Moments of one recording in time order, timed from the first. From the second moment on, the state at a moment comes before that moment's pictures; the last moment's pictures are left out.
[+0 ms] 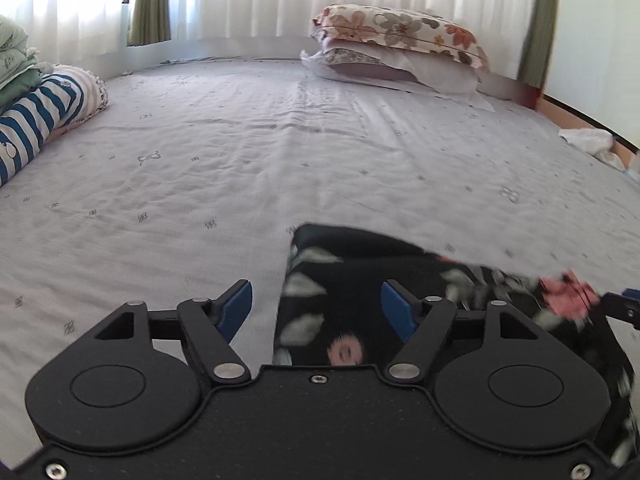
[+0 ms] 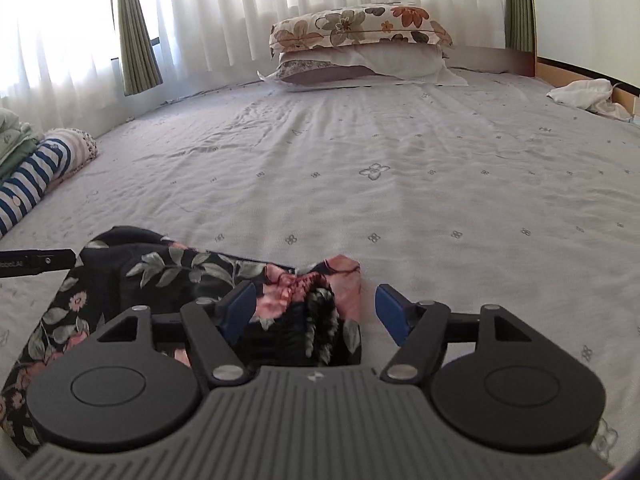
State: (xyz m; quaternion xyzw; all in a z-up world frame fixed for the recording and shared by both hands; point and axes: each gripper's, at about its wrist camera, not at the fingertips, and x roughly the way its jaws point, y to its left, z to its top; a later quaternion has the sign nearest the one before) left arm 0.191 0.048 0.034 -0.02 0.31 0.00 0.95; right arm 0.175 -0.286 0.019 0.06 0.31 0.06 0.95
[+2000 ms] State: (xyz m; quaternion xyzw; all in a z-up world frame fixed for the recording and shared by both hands) left arm 0.004 -0.003 -0.006 0.02 0.38 -0.03 0.93; right arm 0.002 -0.224 -0.020 -0.01 0.32 0.05 0.95
